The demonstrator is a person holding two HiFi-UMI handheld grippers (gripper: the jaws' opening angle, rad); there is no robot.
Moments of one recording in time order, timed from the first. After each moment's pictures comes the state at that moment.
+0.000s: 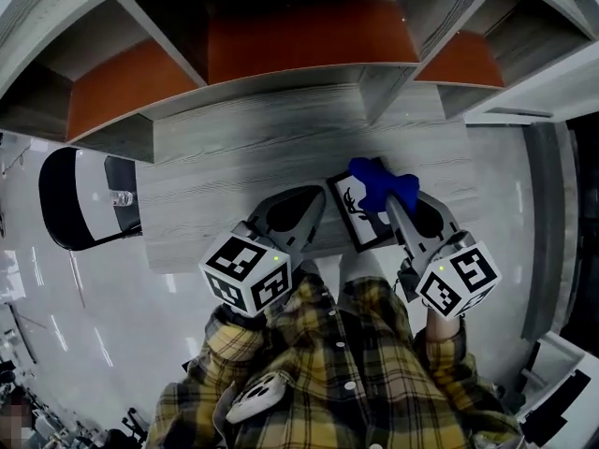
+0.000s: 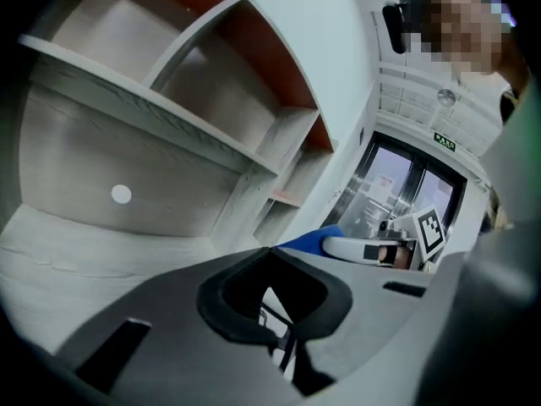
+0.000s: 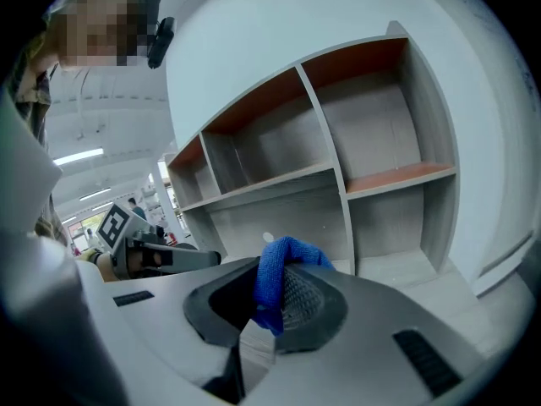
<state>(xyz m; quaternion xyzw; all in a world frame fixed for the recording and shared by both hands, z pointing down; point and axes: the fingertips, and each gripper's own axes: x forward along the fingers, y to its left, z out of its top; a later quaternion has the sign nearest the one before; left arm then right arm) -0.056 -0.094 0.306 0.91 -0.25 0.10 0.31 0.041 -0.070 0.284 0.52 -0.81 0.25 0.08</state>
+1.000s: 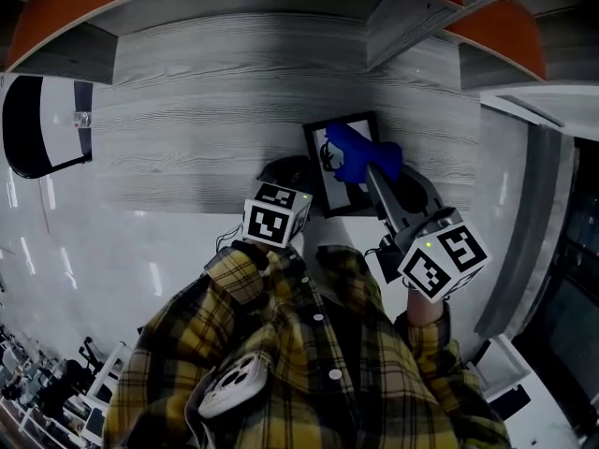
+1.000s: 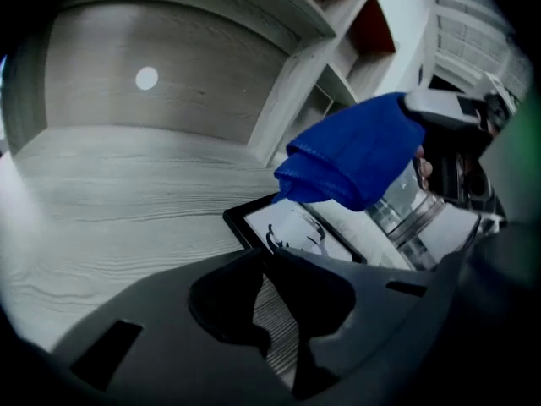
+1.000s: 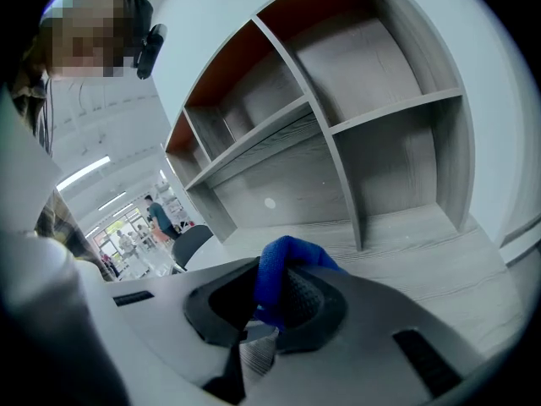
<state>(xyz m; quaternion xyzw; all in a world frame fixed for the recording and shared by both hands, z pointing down) -0.013 -0.045 0.542 0.82 -0.34 0.29 0.37 0.059 -0.064 0.370 0.45 -0.82 0.33 0.11</state>
